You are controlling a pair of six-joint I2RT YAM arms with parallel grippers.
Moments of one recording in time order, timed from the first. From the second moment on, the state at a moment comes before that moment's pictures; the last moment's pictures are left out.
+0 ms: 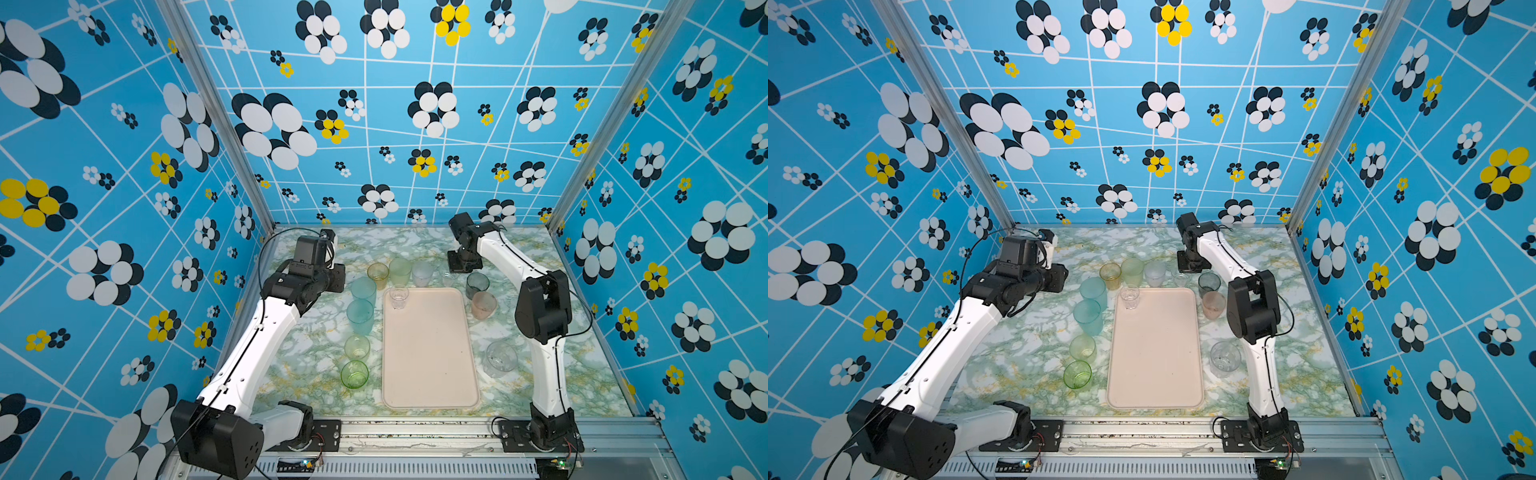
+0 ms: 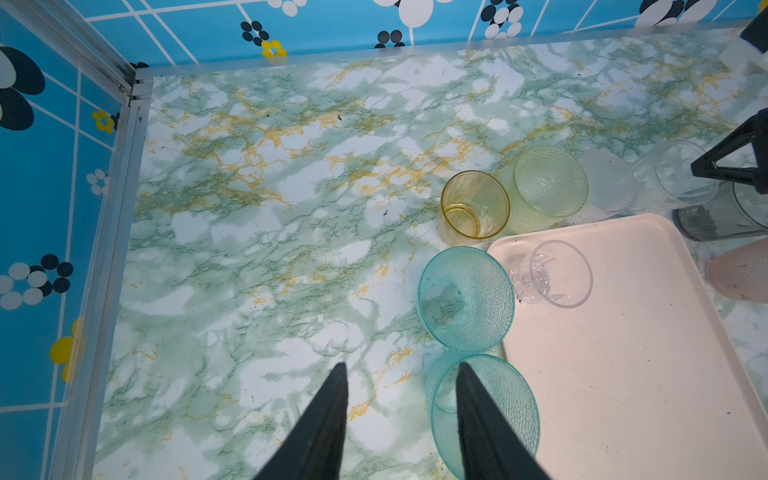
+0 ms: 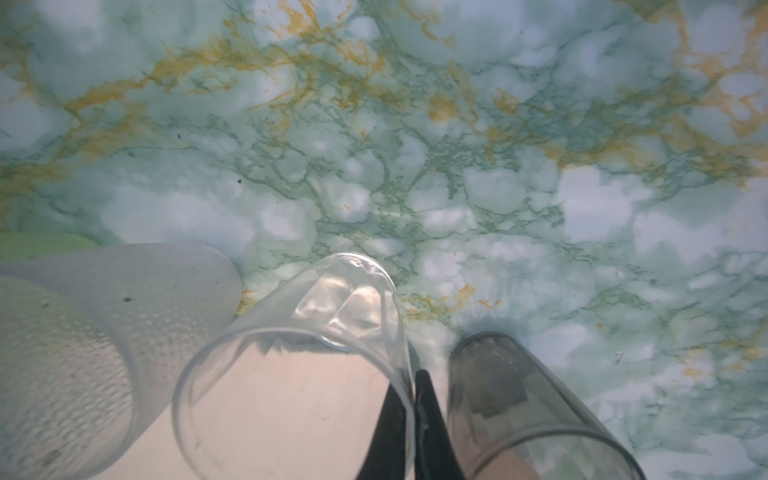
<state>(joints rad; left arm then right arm) -0.24 1.24 1.21 -0.74 -0.01 -0.09 0.35 2.17 1.95 -1.07 0.11 0.25</state>
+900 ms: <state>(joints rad) -0.24 1.24 1.21 -0.74 -0.01 -0.10 0.64 1.86 1.71 -1.15 0.15 0.27</state>
